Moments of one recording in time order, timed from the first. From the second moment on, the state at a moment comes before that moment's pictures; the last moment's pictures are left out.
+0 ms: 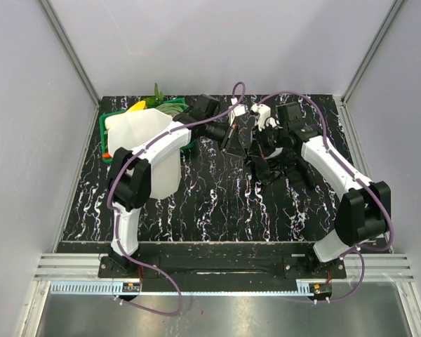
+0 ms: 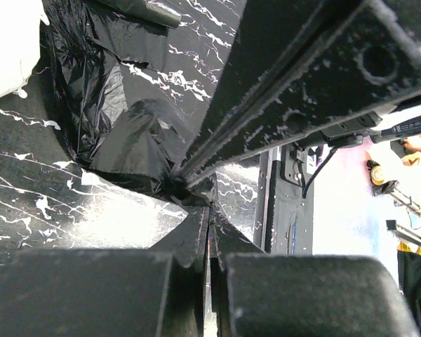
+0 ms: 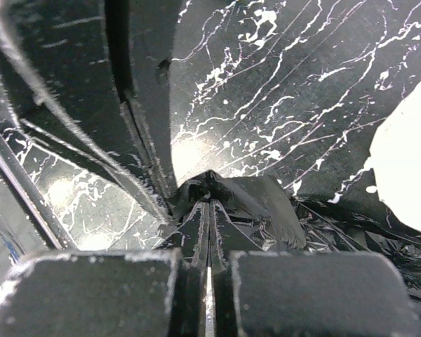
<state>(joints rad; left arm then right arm) -0.56 2.04 1.75 -0.46 1.04 -0.08 0.32 1.56 1.31 -0.55 -0.58 -0.15</state>
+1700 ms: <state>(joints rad) -0.45 1.93 2.20 -0.75 0.81 0.10 0.22 1.46 1.69 -0.83 -0.43 -0.20</state>
